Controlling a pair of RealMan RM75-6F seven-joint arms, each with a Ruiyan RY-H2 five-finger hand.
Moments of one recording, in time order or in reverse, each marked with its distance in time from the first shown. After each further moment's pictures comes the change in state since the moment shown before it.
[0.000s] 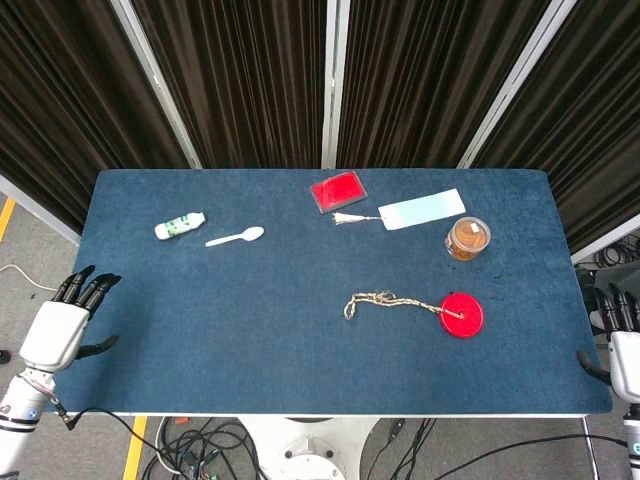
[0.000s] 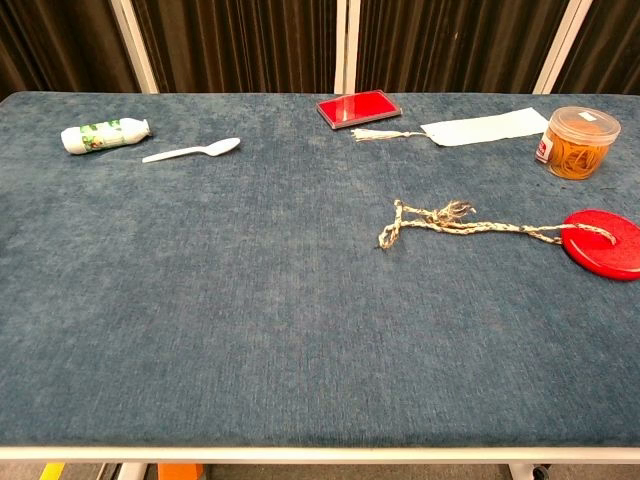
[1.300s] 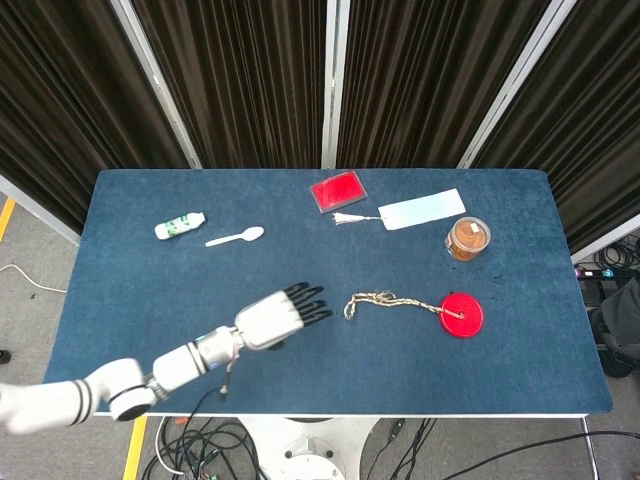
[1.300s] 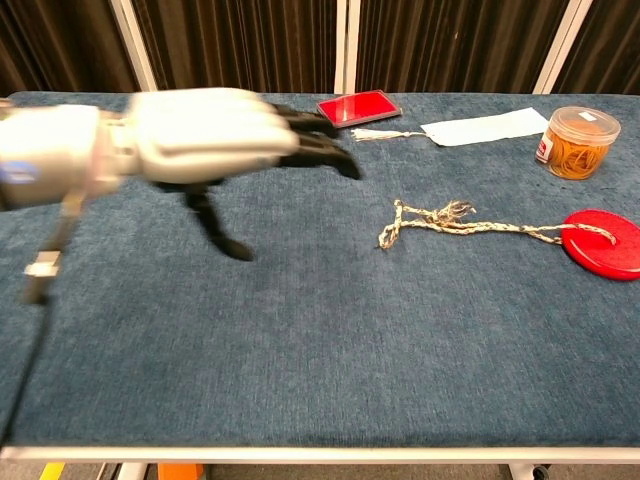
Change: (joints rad) left arm -0.615 -0.304 -0.200 -0.082 0.149 -0.717 0.269; right arm -0.007 0.082 0.107 -0.006 0.067 -0.073 0.133
